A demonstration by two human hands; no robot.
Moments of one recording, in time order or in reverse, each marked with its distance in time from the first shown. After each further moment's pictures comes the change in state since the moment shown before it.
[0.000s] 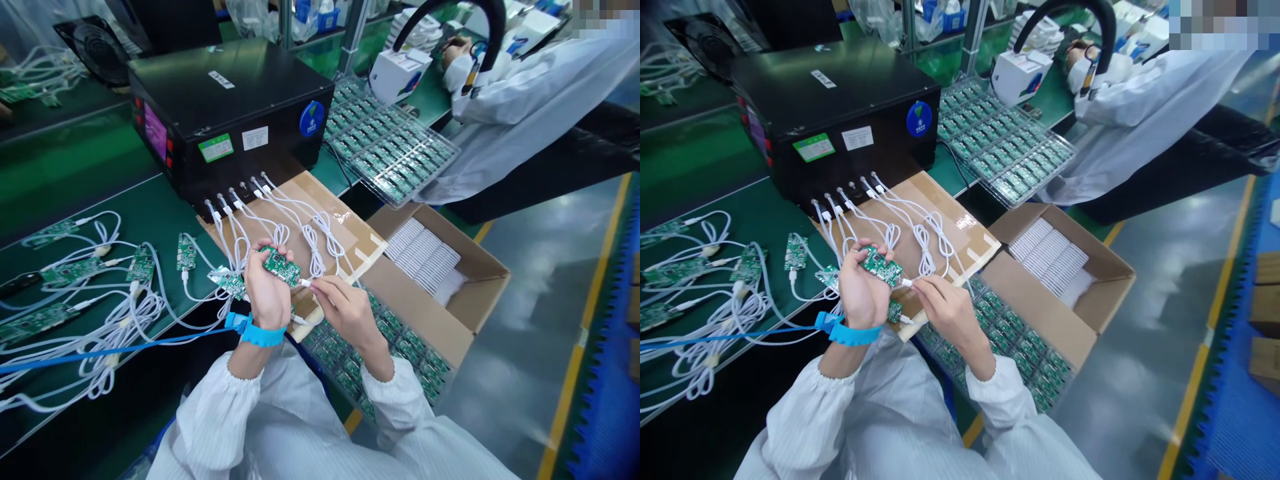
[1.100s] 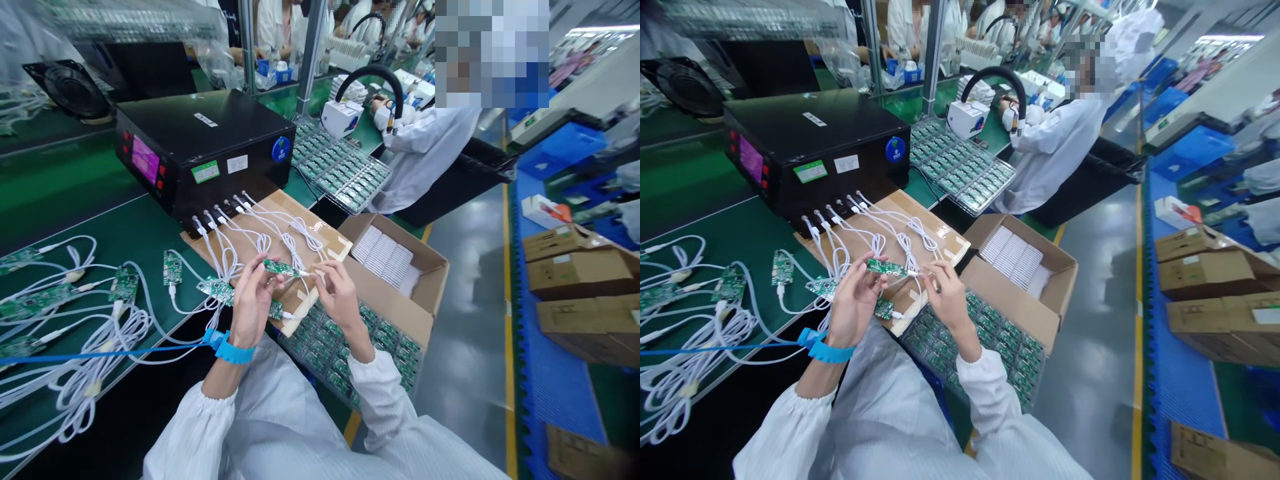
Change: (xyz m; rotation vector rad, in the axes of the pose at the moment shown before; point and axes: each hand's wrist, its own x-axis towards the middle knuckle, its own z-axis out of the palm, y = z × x) left_hand -0.017 0.027 -0.046 0.258 -0.394 -0.167; right_hand -0.014 0.000 -0.001 0.004 0.208 0.387
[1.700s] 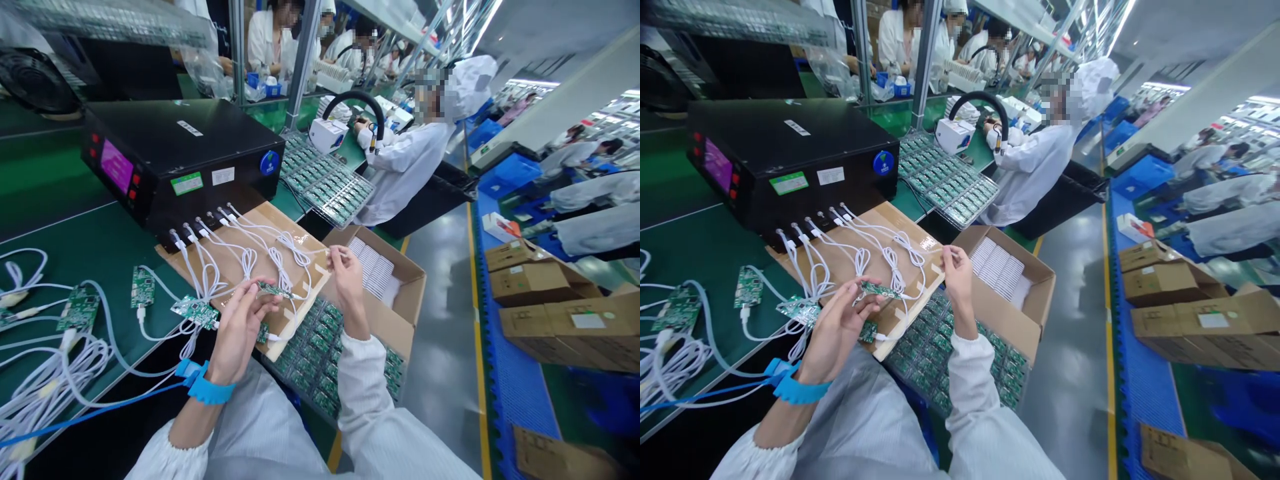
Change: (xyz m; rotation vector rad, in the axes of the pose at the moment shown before) left_hand -0.003 -0.001 0.001 0.081 -0.062 -0.103; right_hand 0.068 0.050 -0.012 0.473 0.226 0.473
